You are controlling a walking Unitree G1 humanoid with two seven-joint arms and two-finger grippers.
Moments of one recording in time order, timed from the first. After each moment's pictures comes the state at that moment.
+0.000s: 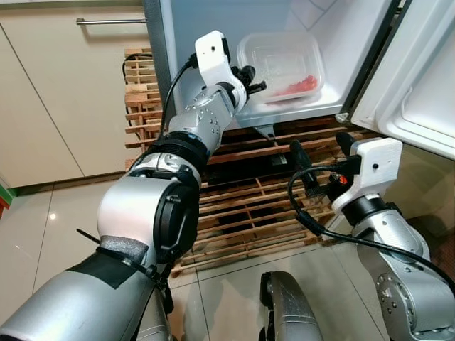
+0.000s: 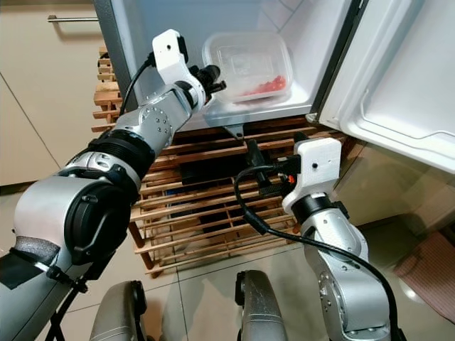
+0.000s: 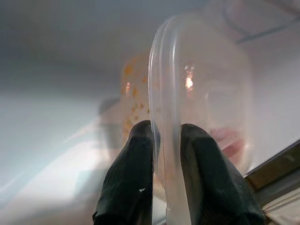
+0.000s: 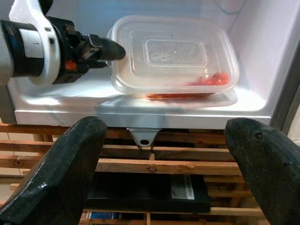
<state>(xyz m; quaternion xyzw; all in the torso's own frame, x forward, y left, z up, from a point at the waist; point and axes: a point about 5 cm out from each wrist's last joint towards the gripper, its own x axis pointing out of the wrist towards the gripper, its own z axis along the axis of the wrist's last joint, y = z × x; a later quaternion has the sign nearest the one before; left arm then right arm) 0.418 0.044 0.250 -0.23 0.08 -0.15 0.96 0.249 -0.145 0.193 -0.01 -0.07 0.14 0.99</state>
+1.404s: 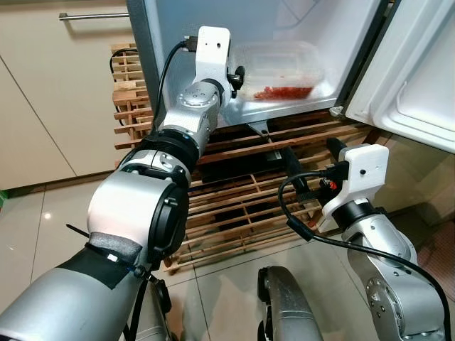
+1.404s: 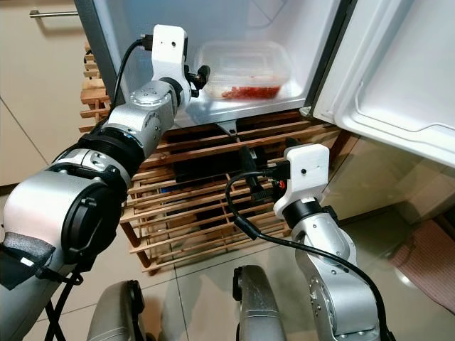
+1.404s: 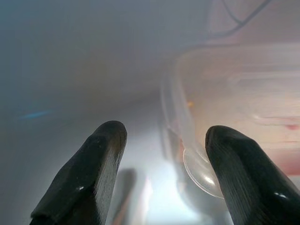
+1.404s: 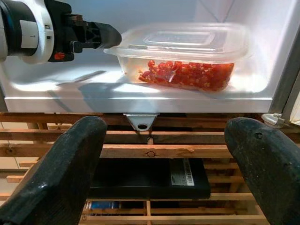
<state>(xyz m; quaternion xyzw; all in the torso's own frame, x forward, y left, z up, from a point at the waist) 0.423 0.065 0.258 0.04 0.01 -0.10 0.99 0.249 -0.136 0.184 0.00 -0.07 0.14 0.99</state>
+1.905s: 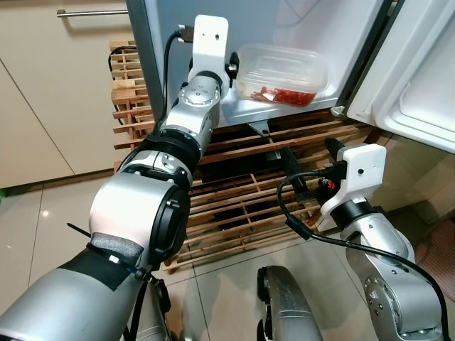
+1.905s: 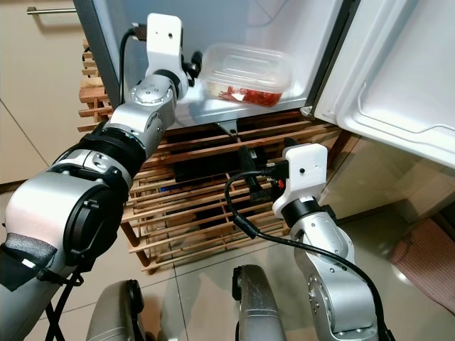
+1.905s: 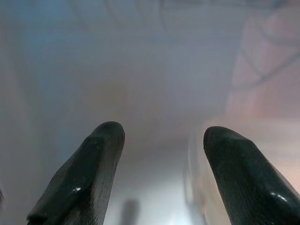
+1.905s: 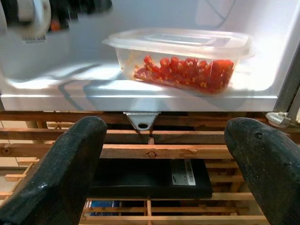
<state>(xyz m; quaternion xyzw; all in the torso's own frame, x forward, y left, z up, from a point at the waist) 0.422 0.067 0.285 0.03 -0.09 -0.04 0.99 0.252 -0.136 0.181 0.00 -0.06 0.15 0.99</state>
